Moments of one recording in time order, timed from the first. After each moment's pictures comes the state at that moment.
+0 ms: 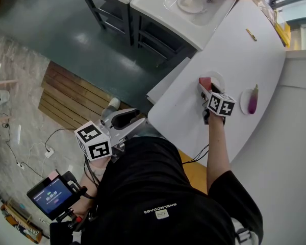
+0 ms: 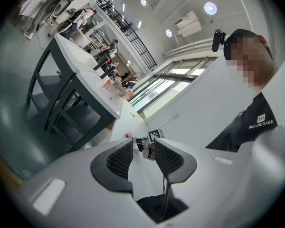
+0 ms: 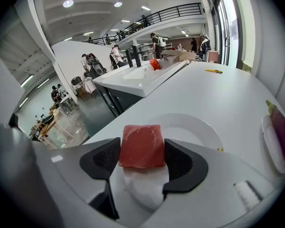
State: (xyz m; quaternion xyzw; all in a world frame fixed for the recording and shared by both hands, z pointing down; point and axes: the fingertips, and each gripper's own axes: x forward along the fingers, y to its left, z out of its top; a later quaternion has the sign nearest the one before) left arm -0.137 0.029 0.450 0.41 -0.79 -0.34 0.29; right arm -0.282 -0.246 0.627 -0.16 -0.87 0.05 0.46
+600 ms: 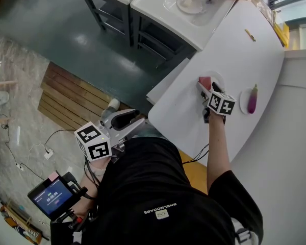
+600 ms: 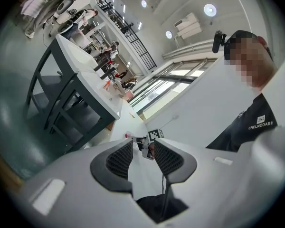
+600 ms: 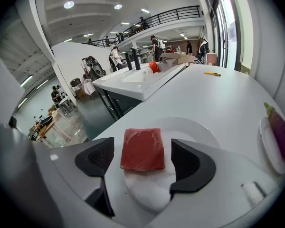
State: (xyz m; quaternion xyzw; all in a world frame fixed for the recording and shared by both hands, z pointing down) left arm -0.136 0.033 0.448 0.41 -0.79 -0.34 0.29; right arm -0.289 -0.247 0.622 -0.15 -0.88 0.05 0.45
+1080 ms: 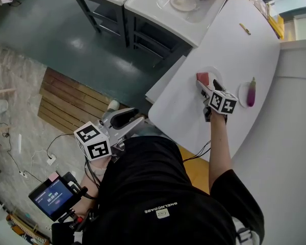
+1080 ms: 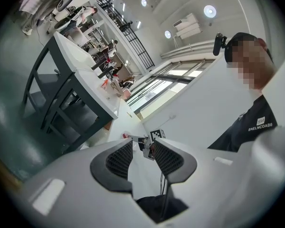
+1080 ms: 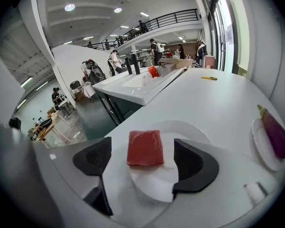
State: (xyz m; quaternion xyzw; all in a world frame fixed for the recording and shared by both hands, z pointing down) left arm -0.140 0.038 0.450 0.42 -0.79 -0.34 0.29; right arm -0.286 -0.245 0.607 -0.15 -0.89 0.05 0.43
